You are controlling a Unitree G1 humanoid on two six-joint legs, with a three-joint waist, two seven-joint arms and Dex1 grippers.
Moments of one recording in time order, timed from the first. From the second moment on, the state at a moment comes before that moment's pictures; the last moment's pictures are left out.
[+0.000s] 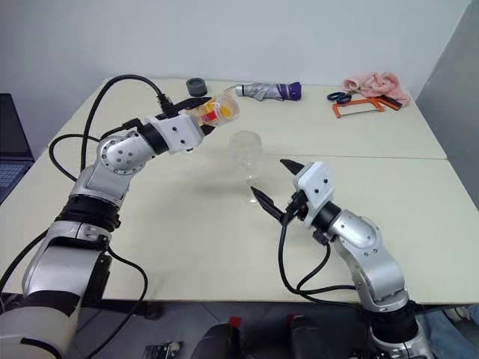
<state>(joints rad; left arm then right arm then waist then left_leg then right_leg) -1.01 0.63 -0.18 0.79 0.37 -0.70 -0.42 -0.30 -0.32 0.14 -0.49 0.25 0.43 0.48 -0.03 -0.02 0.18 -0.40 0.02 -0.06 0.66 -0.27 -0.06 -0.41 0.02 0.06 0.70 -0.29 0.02</state>
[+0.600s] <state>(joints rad) -1.12 0.68 -0.26 0.93 0.57 -0.86 -0.22 -0.25 -0.31 0.14 -0.49 0.25 0.43 0.46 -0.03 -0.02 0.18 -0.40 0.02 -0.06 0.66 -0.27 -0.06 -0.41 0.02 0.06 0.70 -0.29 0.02</state>
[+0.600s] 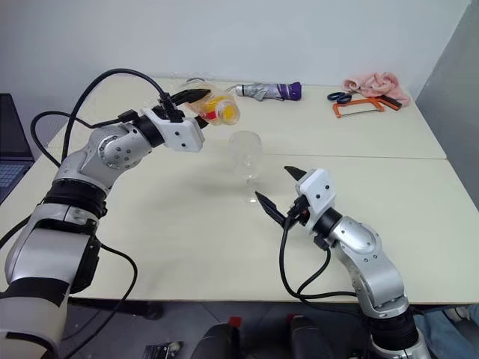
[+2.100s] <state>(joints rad) -1.24 0.72 -0.38 1.03 0.77 -0.90 0.04 -0.16 -0.21 0.19 -0.49 0.16 0.29 0.38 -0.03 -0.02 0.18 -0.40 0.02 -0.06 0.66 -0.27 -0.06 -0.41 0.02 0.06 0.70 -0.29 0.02</state>
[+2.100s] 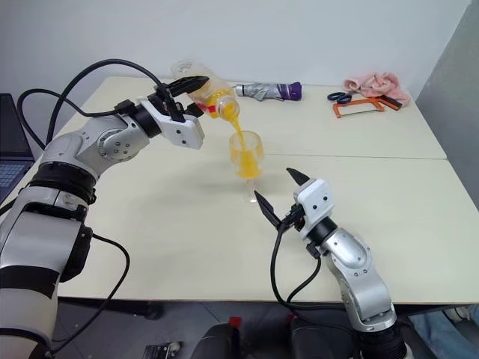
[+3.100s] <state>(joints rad) -1.31 0.73 -0.45 1.07 0.83 -0.90 0.12 -0.12 -0.20 0.22 -0.51 0.15 0.27 0.39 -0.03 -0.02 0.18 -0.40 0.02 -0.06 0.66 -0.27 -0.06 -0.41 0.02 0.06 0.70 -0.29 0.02</state>
